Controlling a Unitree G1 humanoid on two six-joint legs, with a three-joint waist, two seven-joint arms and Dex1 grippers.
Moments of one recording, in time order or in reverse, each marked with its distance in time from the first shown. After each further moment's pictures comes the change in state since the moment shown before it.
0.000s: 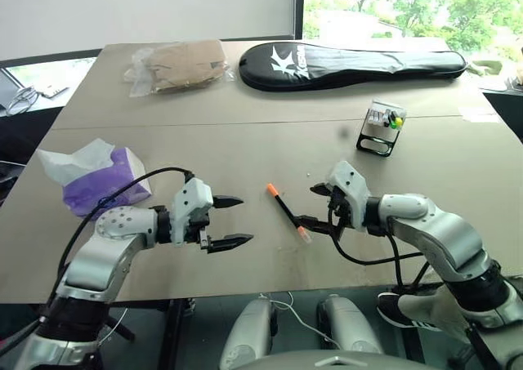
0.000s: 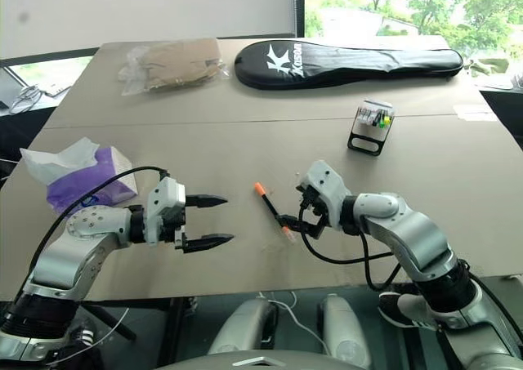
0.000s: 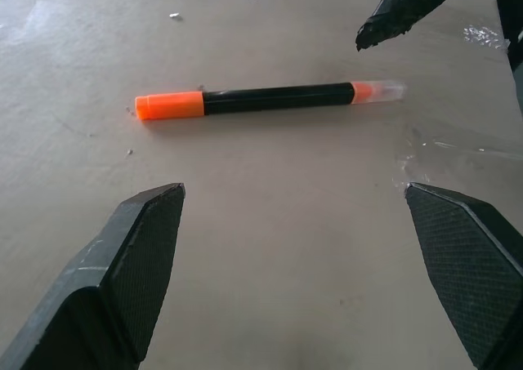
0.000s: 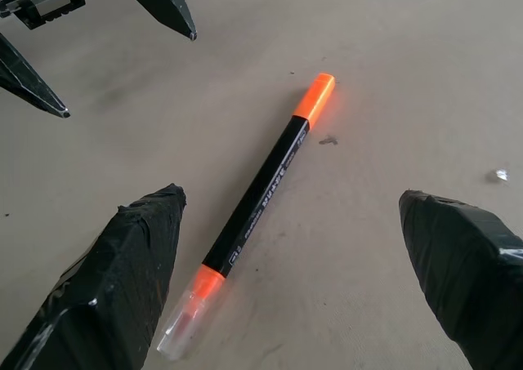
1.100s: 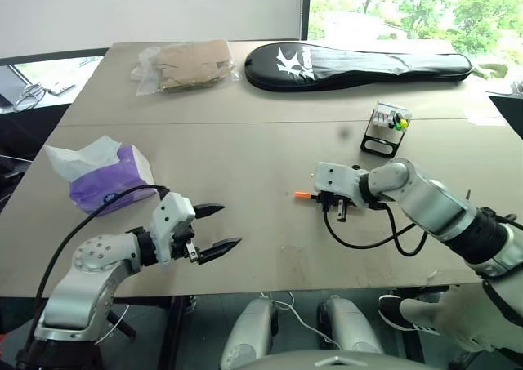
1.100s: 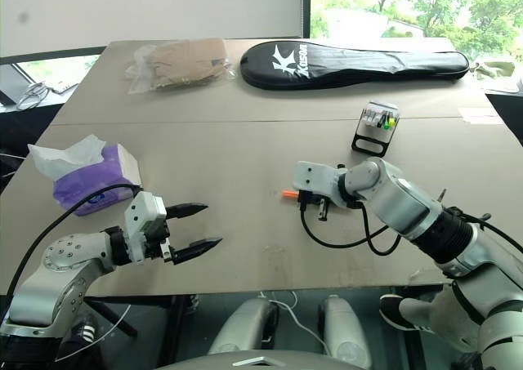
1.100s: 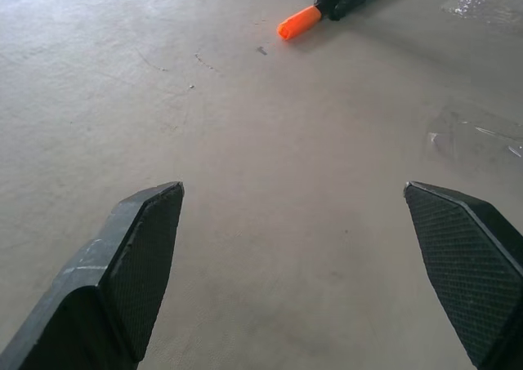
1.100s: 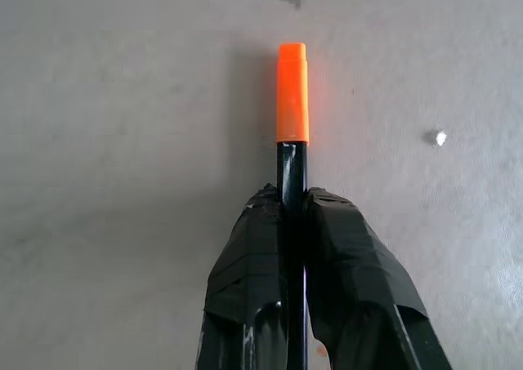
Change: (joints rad) left arm 0.190 -0.047 0.120 -0.113 -0.017 -0.007 0.132; right arm -0.329 -0.247 0.358 0.168 -0.367 -0.132 0.278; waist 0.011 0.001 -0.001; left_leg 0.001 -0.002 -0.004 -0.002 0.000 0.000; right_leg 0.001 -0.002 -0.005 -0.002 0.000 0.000
